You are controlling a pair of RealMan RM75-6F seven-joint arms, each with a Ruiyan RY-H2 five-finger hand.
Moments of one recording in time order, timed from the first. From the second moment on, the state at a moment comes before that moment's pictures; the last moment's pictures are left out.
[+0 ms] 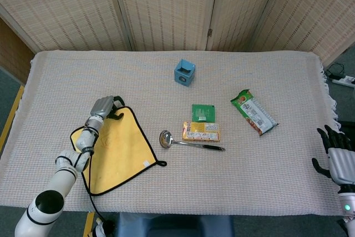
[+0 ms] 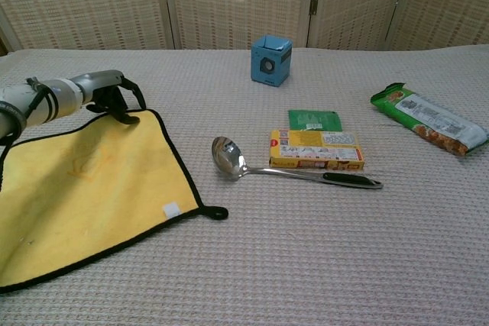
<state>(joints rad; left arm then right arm) -0.99 -1.96 -0.16 -0.21 1.38 0.46 -0.77 0.10 -1.19 0.08 -1.39 -1.34 1.31 0.06</state>
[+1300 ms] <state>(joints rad) -0.65 -1.68 -0.10 -0.99 1.42 1.13 -0.49 0.09 -1.18 0.04 -1.46 -1.48 1.40 0.05</state>
